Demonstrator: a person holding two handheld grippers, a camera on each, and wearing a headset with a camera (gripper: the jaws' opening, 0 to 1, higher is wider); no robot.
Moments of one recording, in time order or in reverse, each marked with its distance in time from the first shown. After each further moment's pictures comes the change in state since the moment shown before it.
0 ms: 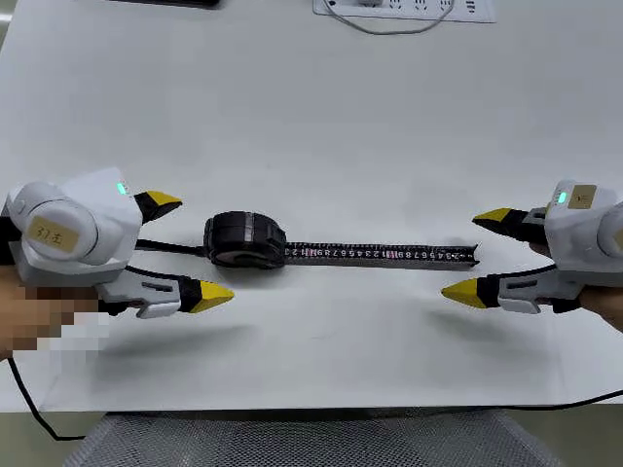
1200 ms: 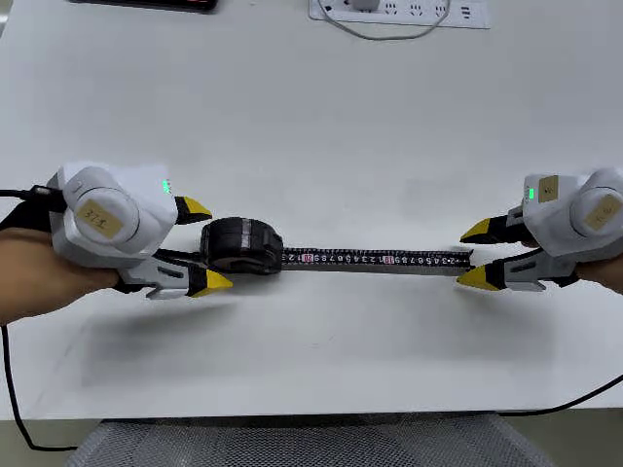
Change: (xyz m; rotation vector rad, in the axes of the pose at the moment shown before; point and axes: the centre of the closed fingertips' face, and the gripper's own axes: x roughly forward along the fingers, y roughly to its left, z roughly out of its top) left arm 0.024 -0.002 0.005 0.204 0.102 -0.123; right arm 0.005 -0.013 -0.022 -0.216 0.183 0.154
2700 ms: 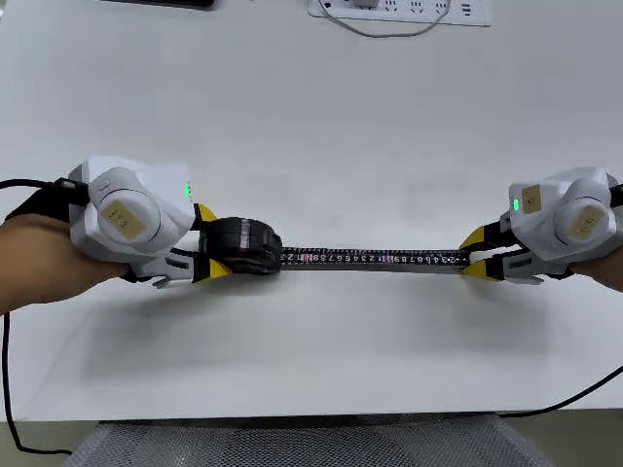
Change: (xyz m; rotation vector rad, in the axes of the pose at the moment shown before) left arm 0.012 0.001 -0.003 0.114 0.061 -0.039; right arm 0.009 -0.005 -0.012 -0.157 0.103 0.027
